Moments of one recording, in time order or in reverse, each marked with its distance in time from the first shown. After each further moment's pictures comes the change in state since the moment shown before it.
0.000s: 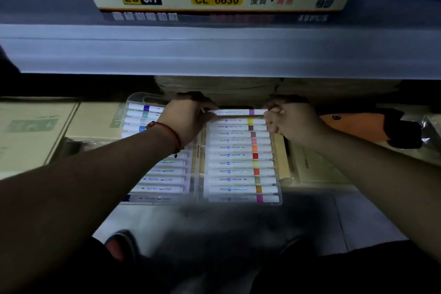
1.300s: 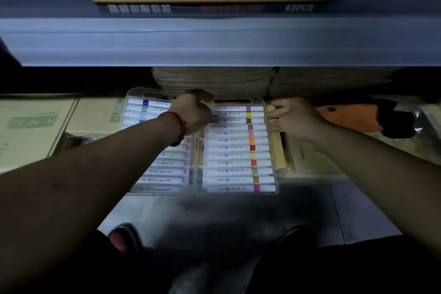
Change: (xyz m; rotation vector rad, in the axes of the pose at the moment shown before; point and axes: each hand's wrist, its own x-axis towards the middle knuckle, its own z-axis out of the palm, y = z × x) left_hand 0.004 0.018 0.003 -0.434 -0.192 -0.515; right_hand -0.026 -0.012 -0.007 0.240 -0.090 0.258
